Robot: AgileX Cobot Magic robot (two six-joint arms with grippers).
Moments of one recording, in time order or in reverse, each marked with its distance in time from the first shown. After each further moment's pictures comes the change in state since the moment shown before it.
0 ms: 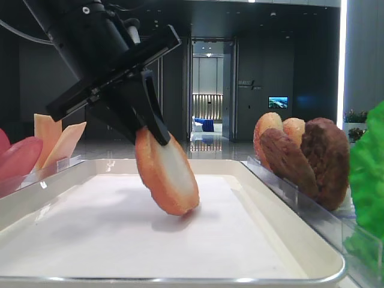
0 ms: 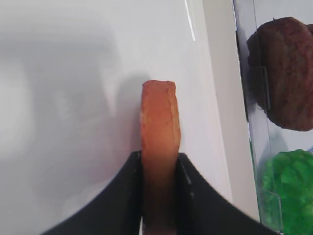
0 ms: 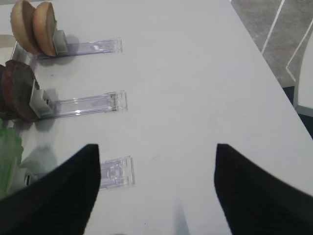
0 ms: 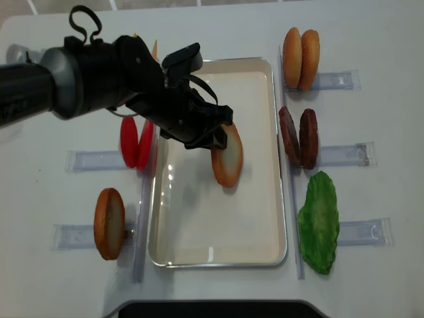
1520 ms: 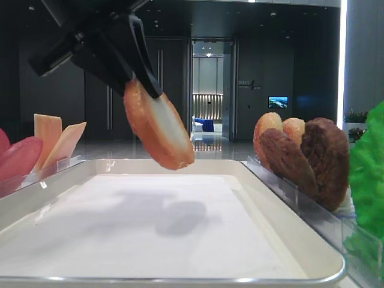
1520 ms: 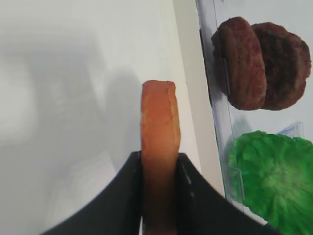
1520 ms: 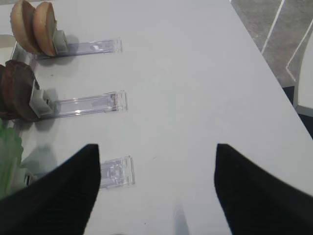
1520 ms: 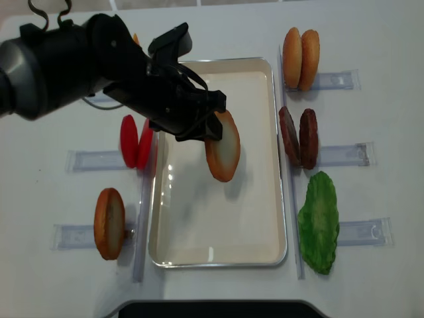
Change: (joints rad) left arm 0.000 -0.129 0.000 0.074 0.083 -0.124; right arm 0.000 0.000 0.000 0.000 0.000 0.000
